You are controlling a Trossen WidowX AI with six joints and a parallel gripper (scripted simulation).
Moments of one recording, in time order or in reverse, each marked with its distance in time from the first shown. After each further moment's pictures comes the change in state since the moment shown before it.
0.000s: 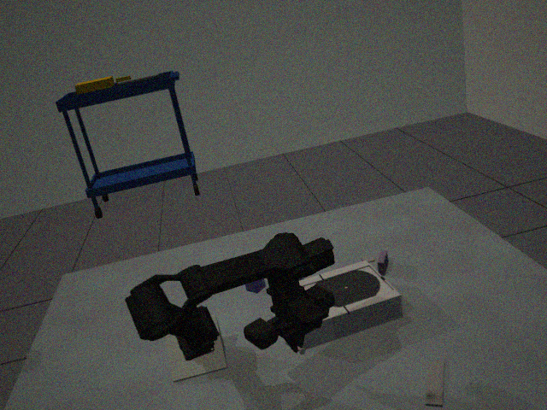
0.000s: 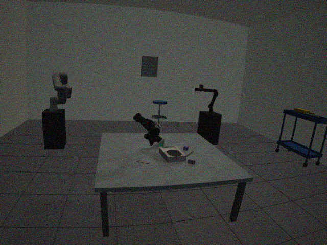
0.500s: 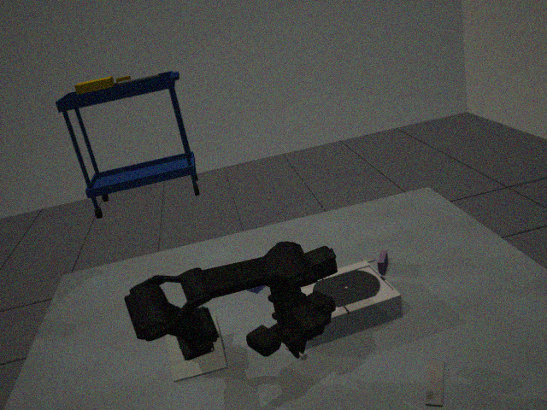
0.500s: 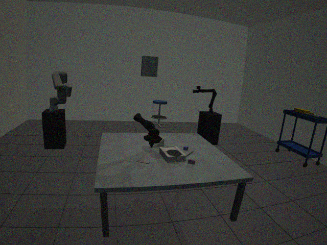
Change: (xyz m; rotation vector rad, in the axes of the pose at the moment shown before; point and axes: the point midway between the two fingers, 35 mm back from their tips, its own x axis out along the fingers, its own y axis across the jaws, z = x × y) arm 0.015 0.001 0.000 -0.035 0.005 0.004
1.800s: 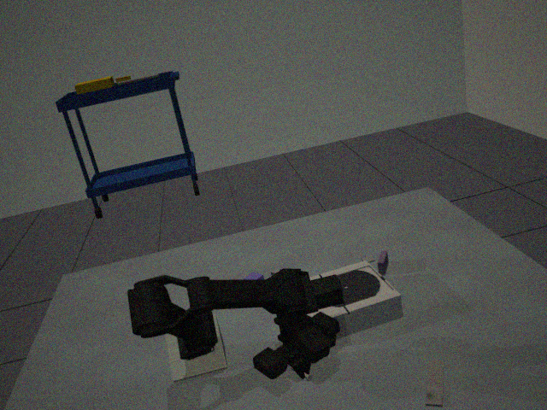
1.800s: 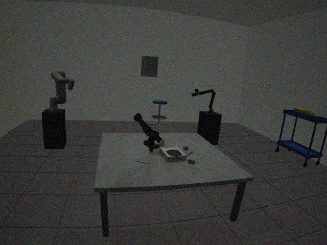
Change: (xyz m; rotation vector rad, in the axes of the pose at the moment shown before) arm 0.053 0.001 0.001 -0.006 -0.003 -0.001
